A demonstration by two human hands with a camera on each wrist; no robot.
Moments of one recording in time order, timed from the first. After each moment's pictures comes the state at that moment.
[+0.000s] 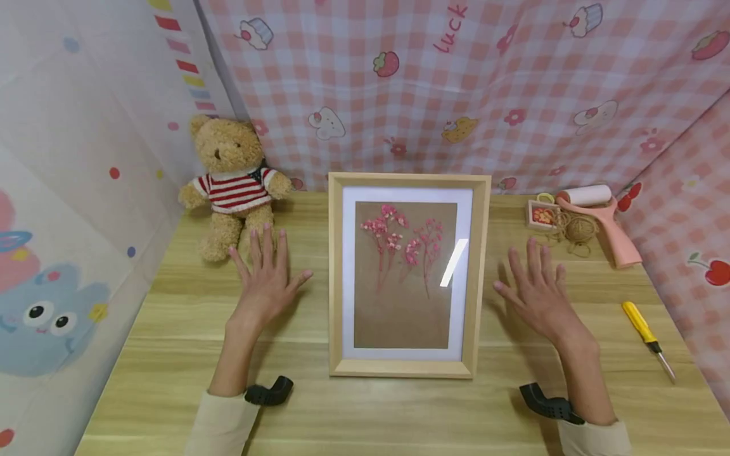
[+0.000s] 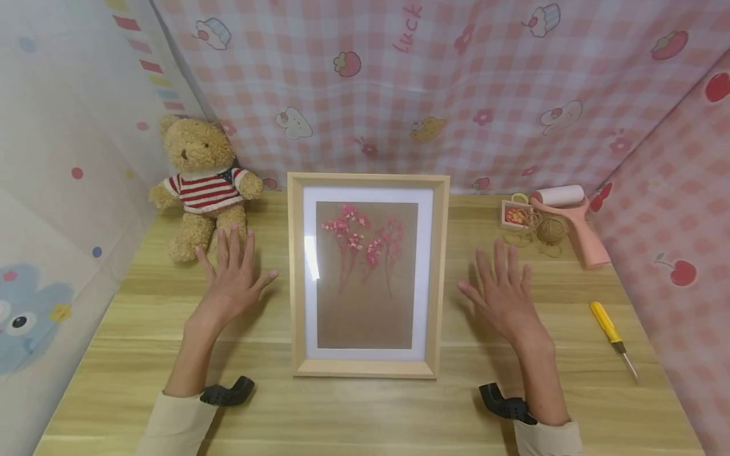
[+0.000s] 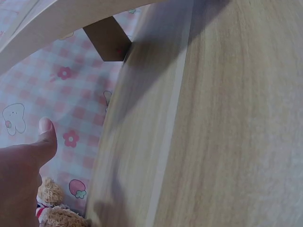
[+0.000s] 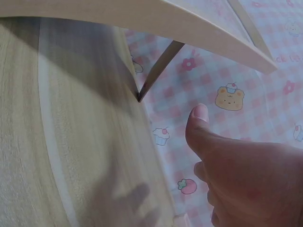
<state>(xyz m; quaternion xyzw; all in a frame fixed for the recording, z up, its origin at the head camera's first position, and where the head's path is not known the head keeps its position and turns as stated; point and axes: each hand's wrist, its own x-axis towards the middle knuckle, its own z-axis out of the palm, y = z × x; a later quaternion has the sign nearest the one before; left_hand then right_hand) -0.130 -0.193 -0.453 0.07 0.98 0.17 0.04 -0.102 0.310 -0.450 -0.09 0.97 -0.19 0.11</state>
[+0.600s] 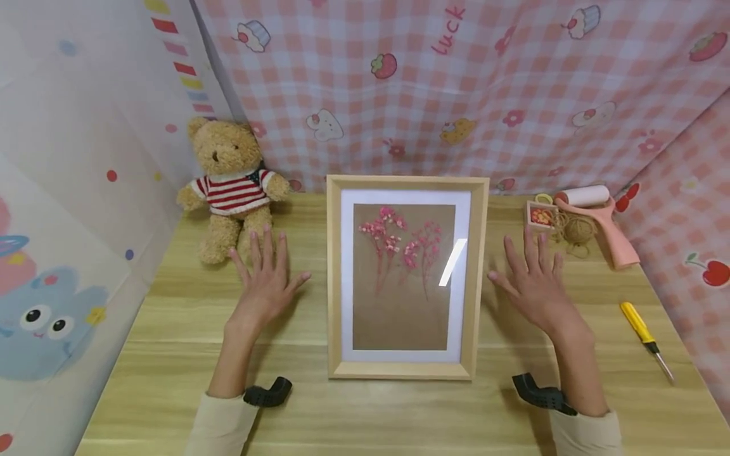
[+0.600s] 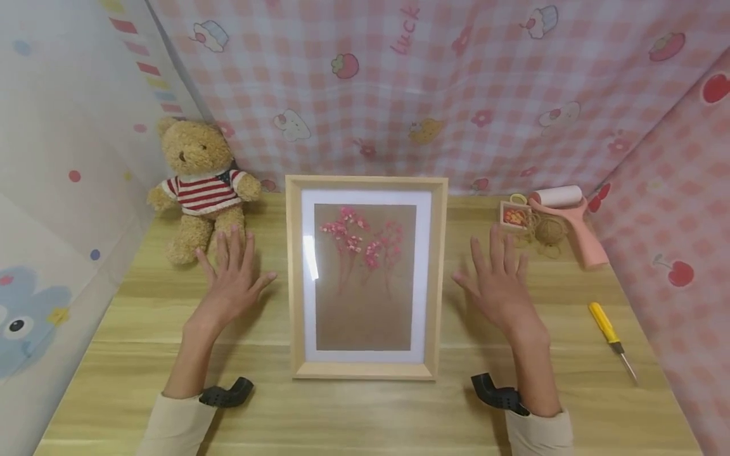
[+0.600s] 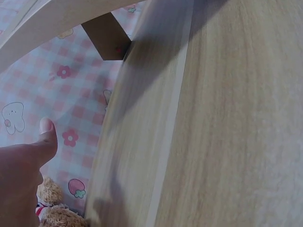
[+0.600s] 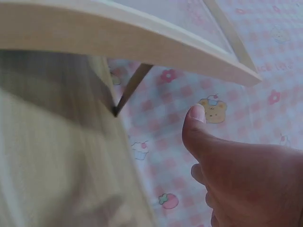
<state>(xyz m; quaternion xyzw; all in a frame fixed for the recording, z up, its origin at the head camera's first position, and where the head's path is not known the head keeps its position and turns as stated) -0.130 -0.193 -0.453 0.07 0.98 0.18 0.06 -0.112 0.302 -0.431 -0.09 0.97 -0.18 0.09</state>
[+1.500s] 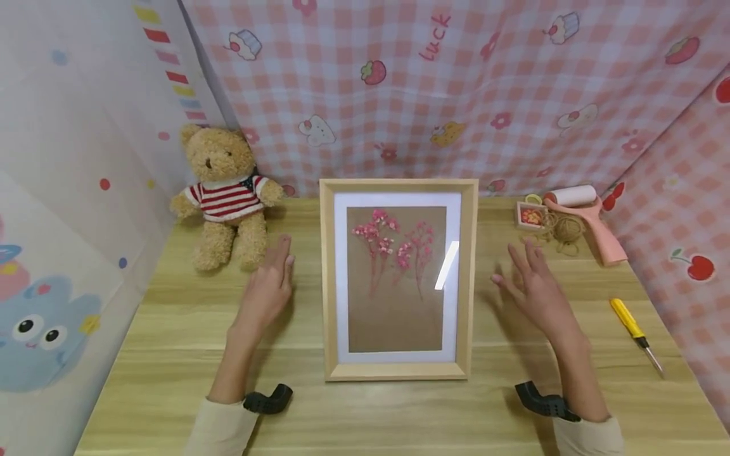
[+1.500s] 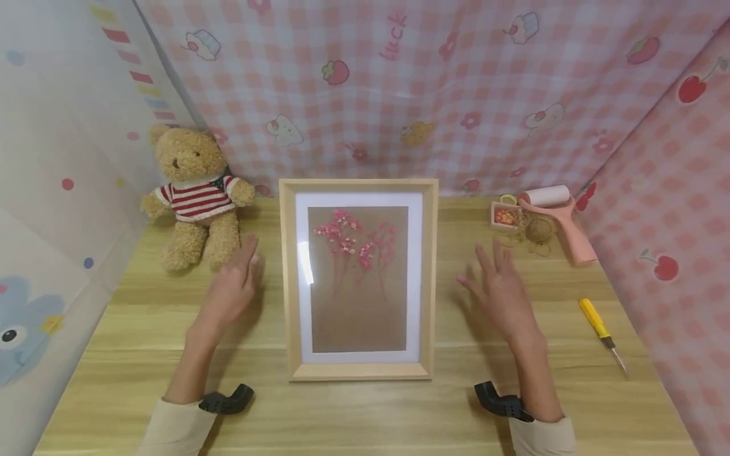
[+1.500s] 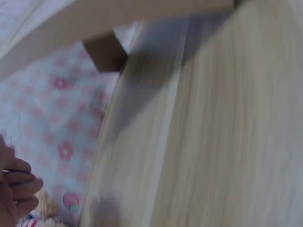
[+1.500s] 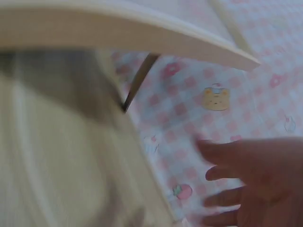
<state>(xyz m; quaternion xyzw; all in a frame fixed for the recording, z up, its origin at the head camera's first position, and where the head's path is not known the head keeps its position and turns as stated) -0.141 -0.188 -0.475 0.13 0.94 0.31 -0.08 -0.101 0.312 -0.436 -0.06 0.96 -0.28 0.02</state>
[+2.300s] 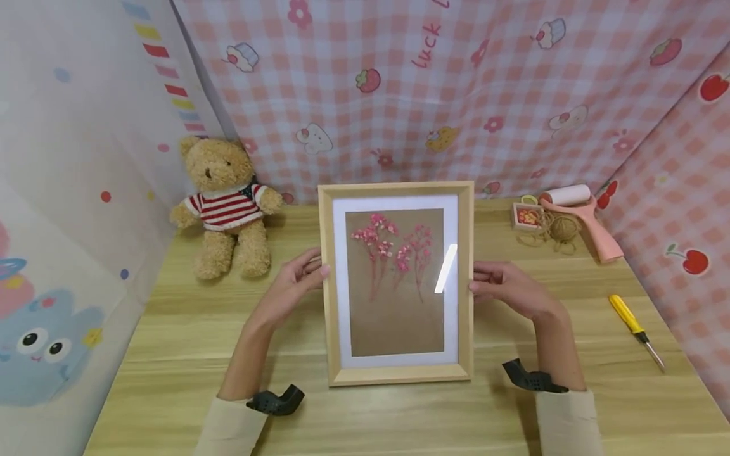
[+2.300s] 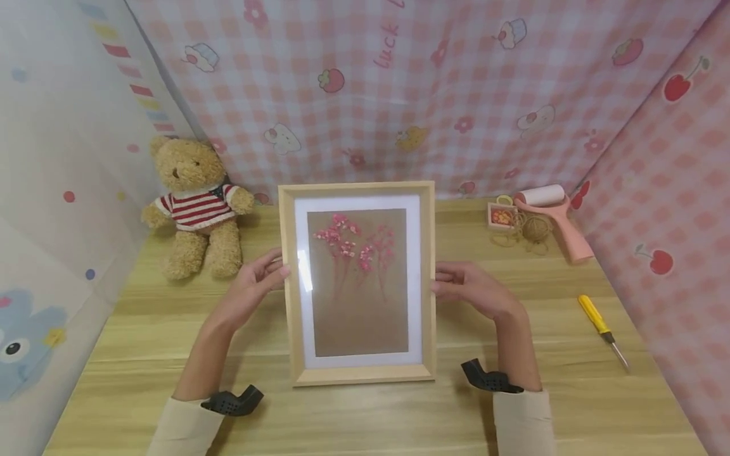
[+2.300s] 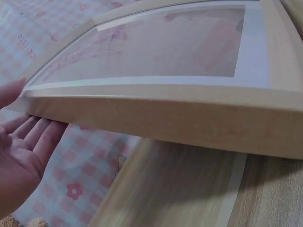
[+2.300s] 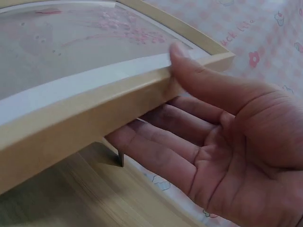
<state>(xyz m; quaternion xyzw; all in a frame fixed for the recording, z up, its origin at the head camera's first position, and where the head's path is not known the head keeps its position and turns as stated) -0.140 -0.157 -0.431 0.13 0.72 0.66 0.16 -0.127 0.292 -0.436 -0.16 0.74 -0.62 0.22</state>
